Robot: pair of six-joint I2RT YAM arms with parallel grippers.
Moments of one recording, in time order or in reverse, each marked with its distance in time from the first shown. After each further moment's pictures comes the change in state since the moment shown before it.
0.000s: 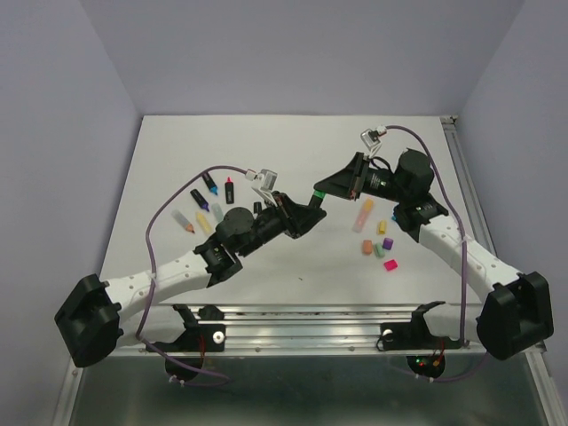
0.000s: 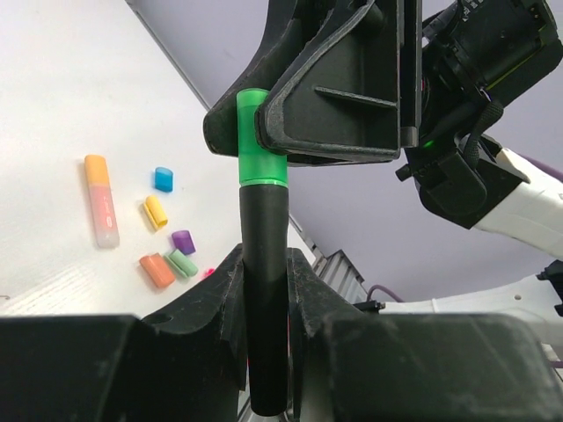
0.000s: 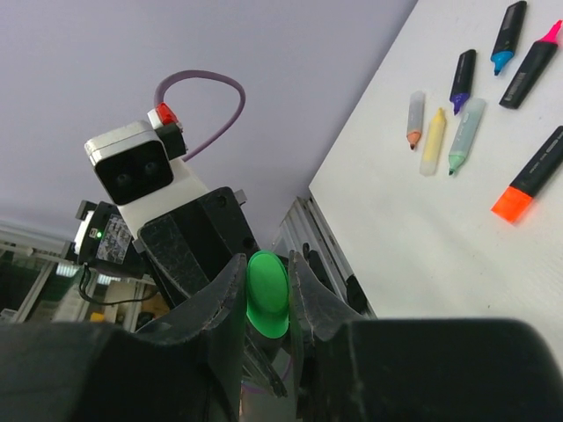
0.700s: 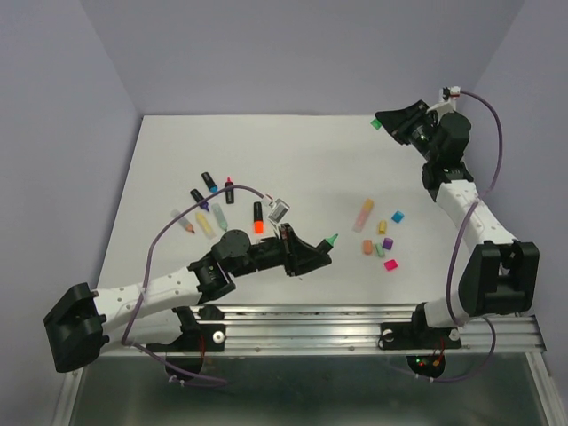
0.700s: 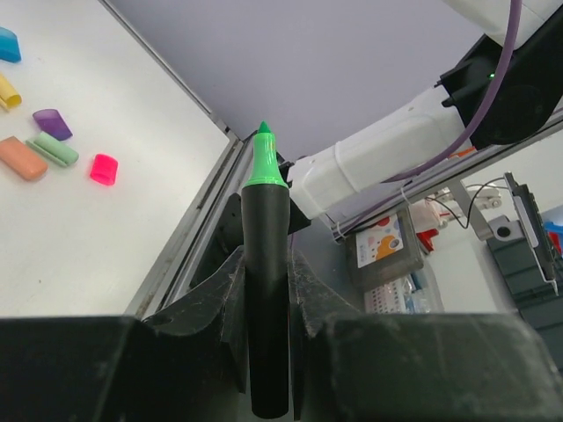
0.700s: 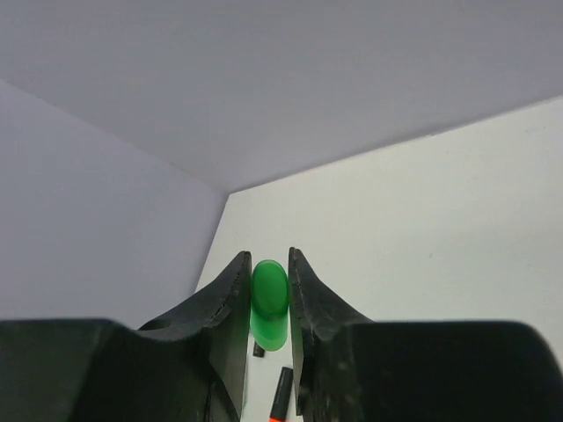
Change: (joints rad) left arm -0.114 -0.114 -0.127 0.010 0.219 -0.065; right arm -0.343 0.219 0.266 -0.017 0.362 -0.181
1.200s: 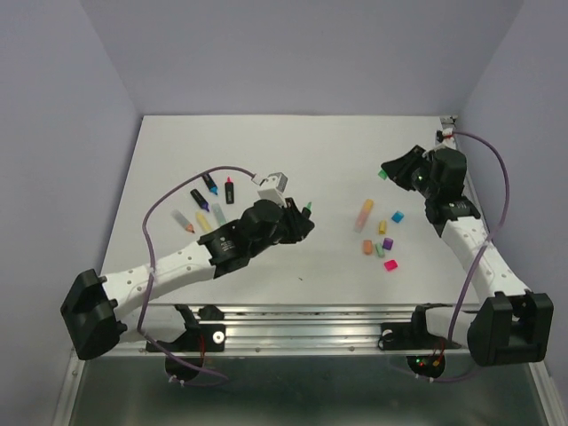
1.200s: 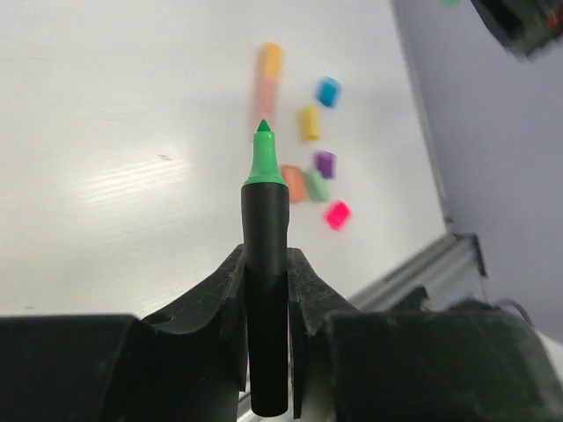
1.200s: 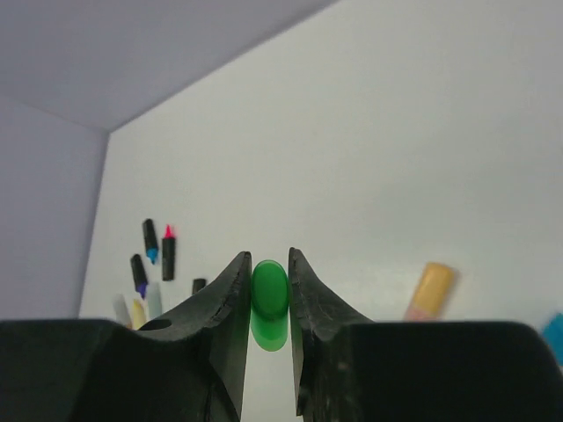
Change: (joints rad) left arm 0.039 0.147 0.286 -0.536 -0.408 0.033; right arm 0.030 -0.255 -0.206 -0.319 0.159 -0.171
